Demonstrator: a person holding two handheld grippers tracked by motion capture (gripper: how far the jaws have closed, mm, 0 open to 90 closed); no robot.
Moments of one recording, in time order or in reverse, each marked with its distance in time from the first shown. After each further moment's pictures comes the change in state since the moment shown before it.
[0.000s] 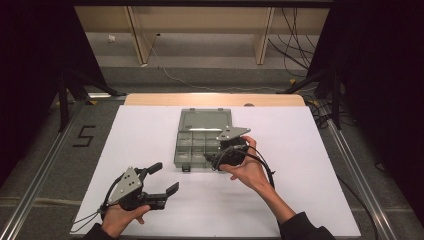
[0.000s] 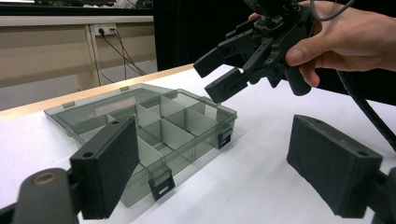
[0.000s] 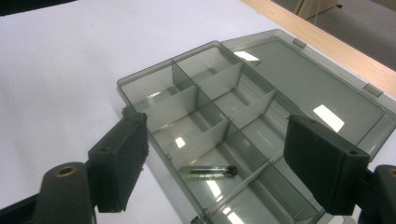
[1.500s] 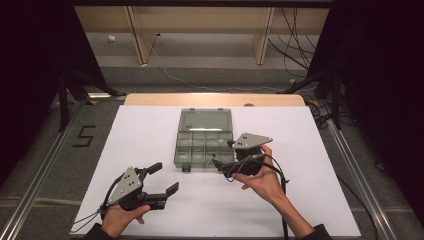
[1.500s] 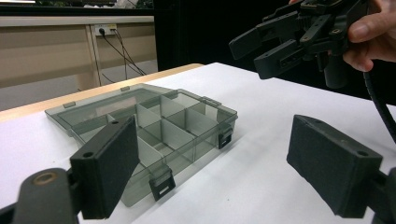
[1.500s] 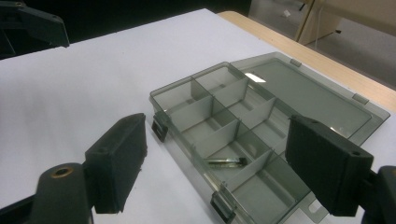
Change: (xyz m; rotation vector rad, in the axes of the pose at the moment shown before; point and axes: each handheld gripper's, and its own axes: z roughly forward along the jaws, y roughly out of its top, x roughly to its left) left arm -0.001 0.000 -0.001 0.005 0.008 -0.003; right arm 0.010 -0.014 -0.050 -0.112 0.041 0.034
